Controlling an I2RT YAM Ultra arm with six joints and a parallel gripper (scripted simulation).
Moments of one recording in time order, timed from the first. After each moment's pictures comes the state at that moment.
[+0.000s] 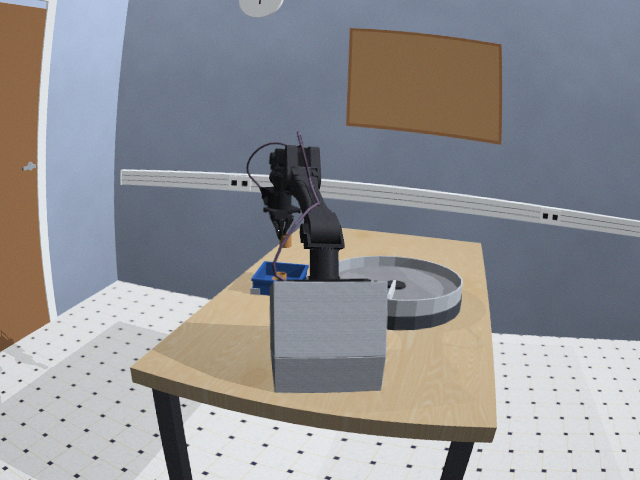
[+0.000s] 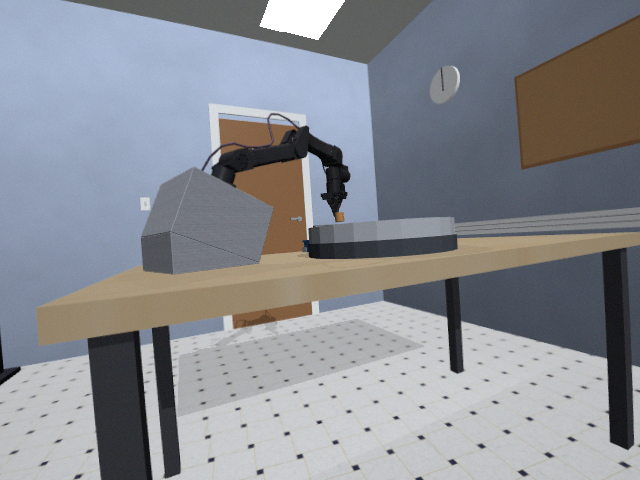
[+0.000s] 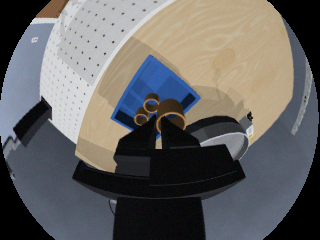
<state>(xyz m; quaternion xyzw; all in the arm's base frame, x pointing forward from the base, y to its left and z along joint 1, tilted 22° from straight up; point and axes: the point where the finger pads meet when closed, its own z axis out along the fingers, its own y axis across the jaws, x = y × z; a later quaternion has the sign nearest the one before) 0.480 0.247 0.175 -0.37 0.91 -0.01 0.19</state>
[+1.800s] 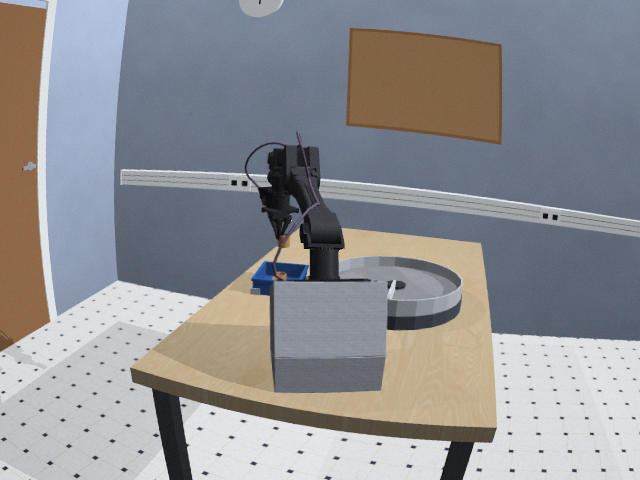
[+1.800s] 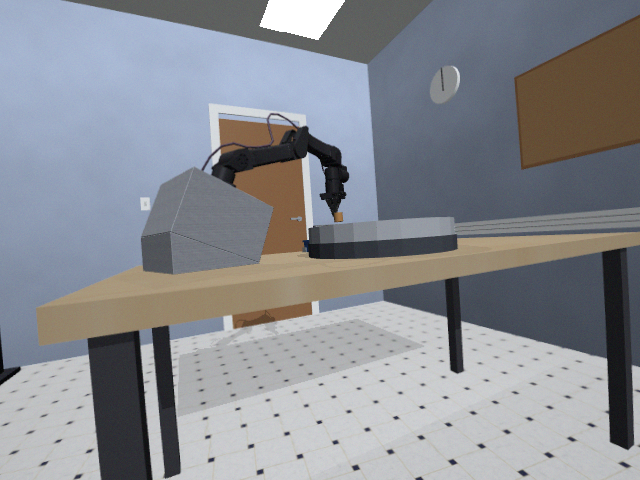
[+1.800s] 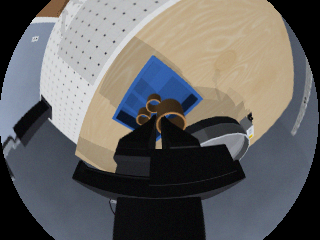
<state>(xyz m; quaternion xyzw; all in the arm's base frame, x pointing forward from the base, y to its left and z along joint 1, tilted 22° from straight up) 0.477 0.252 0.175 -0.38 0.91 -0.01 0.19</state>
